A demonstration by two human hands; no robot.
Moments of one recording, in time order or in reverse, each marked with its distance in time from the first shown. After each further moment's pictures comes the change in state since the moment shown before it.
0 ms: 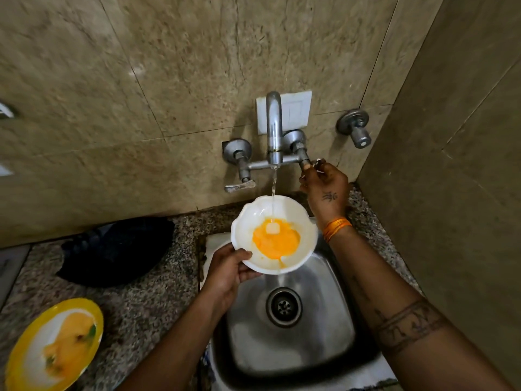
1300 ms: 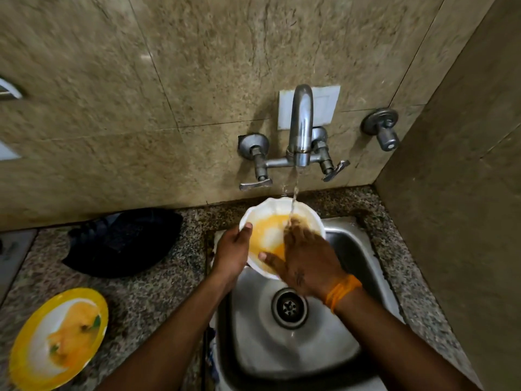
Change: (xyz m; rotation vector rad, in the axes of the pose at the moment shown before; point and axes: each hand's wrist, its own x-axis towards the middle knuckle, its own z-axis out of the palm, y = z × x) left_hand 0.039 0.013 -0.004 0.306 0.196 0.204; right_hand -0.112 -0.001 -0.011 -1.415 -0.871 -0.285
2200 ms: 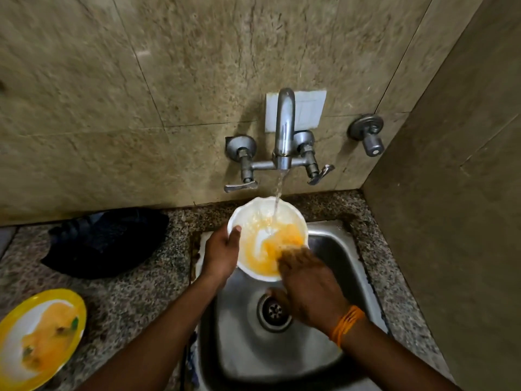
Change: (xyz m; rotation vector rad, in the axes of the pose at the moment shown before) left_hand 0.012 -0.017 0.011 0.218 0.102 0.150; right_hand -0.033 0.036 0.031 -0.108 0.080 -0.209
